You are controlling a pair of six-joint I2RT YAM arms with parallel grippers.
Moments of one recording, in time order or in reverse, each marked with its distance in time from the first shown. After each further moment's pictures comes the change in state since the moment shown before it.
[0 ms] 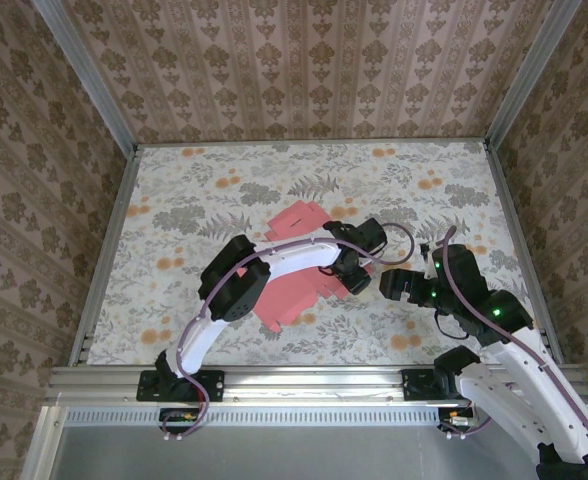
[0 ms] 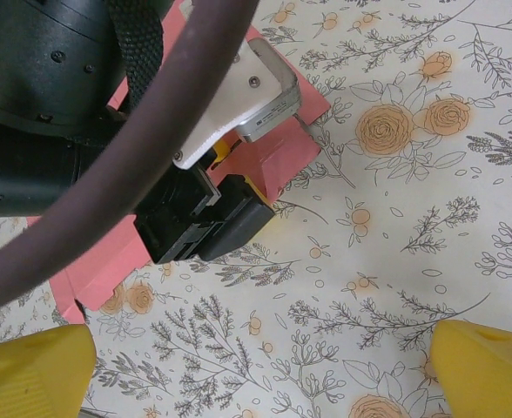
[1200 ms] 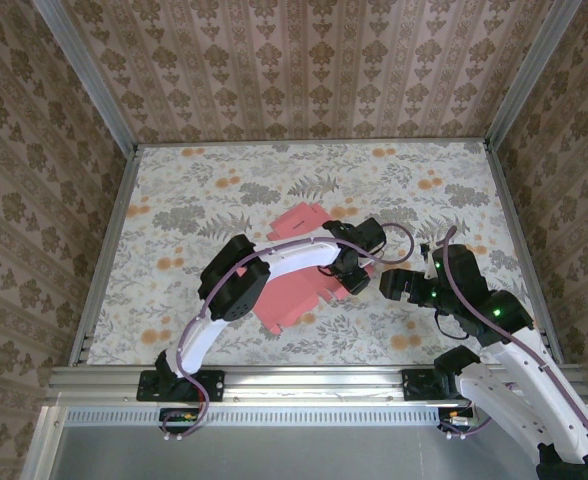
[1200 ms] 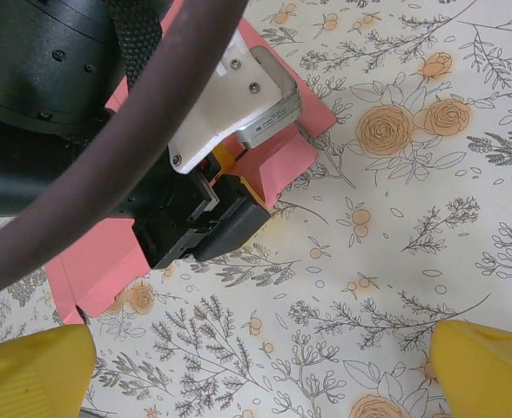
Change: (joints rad) left arm 0.006 0.000 0.000 -0.012 0.048 0.000; right arm 0.000 -0.002 0.000 0.000 0.000 0.000
